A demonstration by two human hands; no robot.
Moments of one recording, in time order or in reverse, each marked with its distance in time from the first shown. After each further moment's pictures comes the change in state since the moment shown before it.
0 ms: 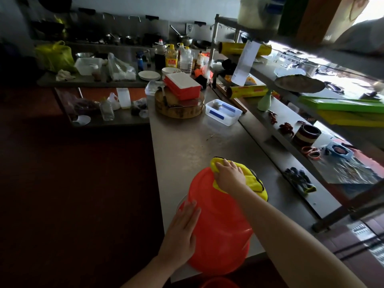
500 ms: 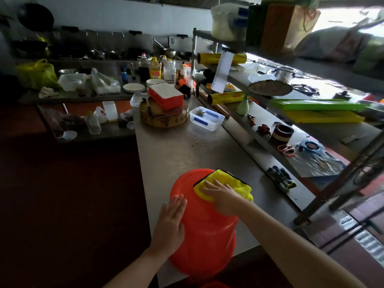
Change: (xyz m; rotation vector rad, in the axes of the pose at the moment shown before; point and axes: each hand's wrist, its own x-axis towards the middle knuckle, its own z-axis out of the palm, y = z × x) left_hand 0.035 0.032 -0.012 0.018 0.050 -0.052; right_hand -0.078 0.059 -0.012 -0.031 -0.270 -0.327
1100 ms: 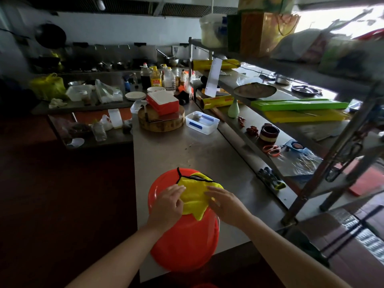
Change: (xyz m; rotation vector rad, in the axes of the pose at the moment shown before) left_hand 0.062 0.092 0.003 0.045 0.108 -0.055; right_hand -0.082 0.083 0.034 0.415 0.656 -0.271
